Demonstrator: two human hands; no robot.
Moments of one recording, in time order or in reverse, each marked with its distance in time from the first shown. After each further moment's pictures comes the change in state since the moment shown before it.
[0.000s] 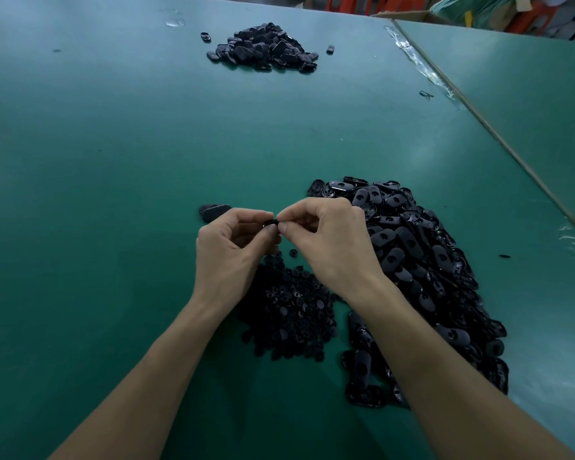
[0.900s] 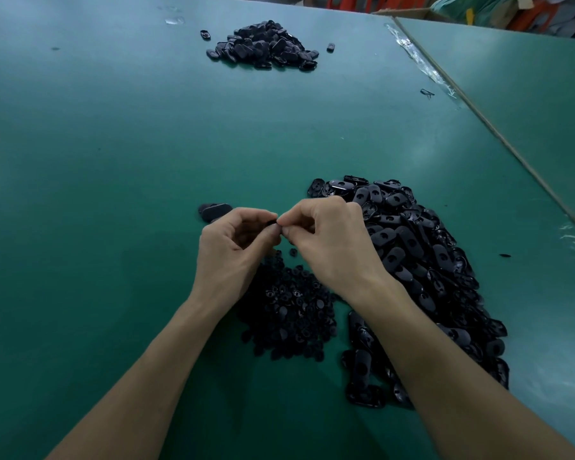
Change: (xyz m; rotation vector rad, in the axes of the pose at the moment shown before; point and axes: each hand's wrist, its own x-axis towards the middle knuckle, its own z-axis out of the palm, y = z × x) left_hand 0.001 0.000 -0.003 0.066 -0.081 0.044; right_hand 0.001 -0.001 -0.002 -0.124 -0.049 -0.018
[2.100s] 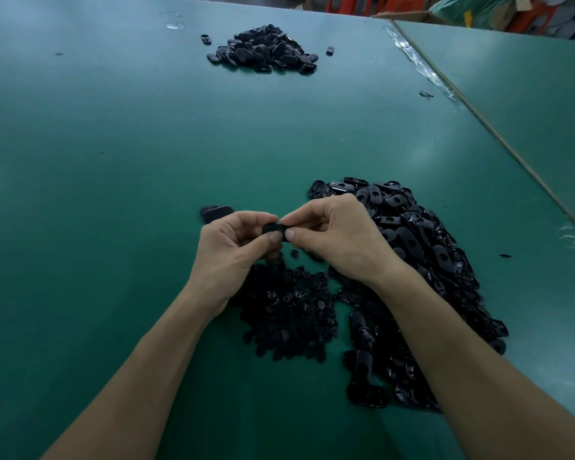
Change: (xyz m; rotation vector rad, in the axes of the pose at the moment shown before) left_hand 0.004 0.002 -0.003 -0.219 -0.049 -0.176; right_hand 0.015 0.025 -0.010 0.241 -0.176 0.032
